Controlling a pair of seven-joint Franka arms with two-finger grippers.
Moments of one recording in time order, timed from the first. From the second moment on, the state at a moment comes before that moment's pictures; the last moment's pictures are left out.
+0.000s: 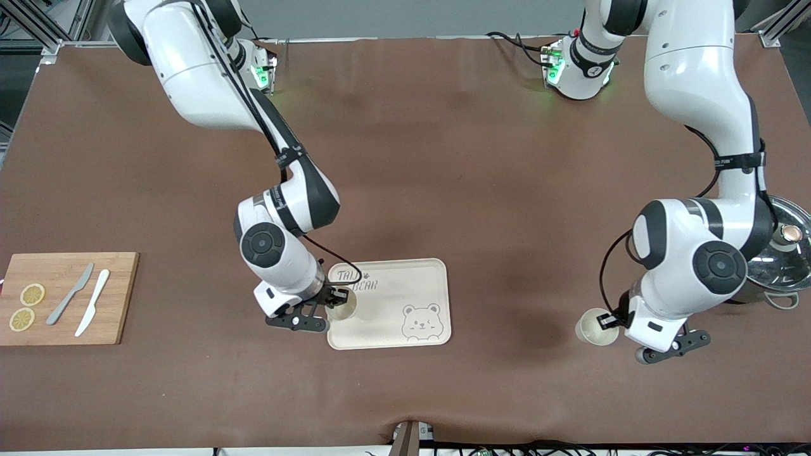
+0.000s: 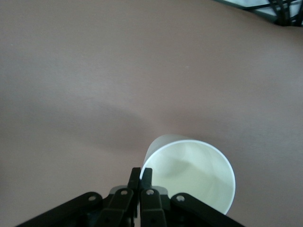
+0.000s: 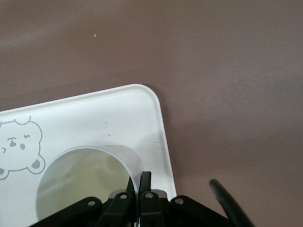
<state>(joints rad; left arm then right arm) -0.34 0.72 0.32 -1.32 -0.19 2.10 -0.31 0.43 0.79 -0.01 -1.25 0.06 2.17 0.52</state>
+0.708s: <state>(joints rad) -0.24 0.77 0.31 -1.34 -0.21 2.16 -0.22 0.16 0.69 -0.01 -1.25 0.06 1.99 -0.03</state>
